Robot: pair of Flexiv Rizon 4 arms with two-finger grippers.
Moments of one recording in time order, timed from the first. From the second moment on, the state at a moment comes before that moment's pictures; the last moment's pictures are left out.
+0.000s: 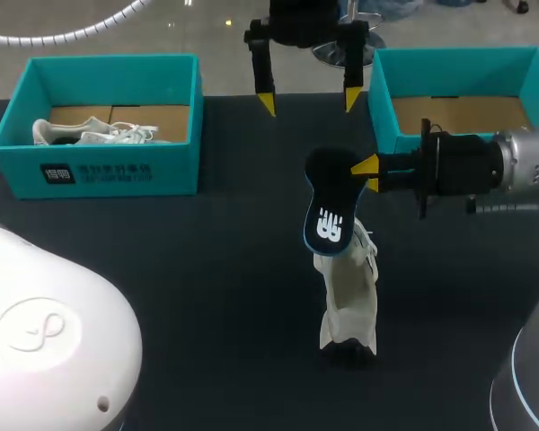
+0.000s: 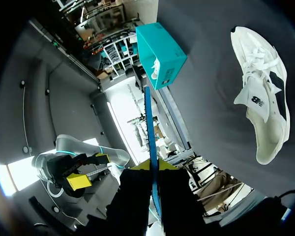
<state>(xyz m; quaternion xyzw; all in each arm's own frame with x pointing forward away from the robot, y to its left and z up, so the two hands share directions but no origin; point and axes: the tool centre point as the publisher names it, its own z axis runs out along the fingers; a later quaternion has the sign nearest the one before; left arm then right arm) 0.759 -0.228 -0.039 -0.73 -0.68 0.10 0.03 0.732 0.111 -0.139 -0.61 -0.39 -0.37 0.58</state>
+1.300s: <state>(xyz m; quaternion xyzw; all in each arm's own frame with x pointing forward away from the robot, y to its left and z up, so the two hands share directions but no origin) 0.762 -0.083 -0.107 -0.63 -0.67 0.37 -0.14 0.732 0.111 -0.139 -0.61 -0.39 -0.37 0.58</state>
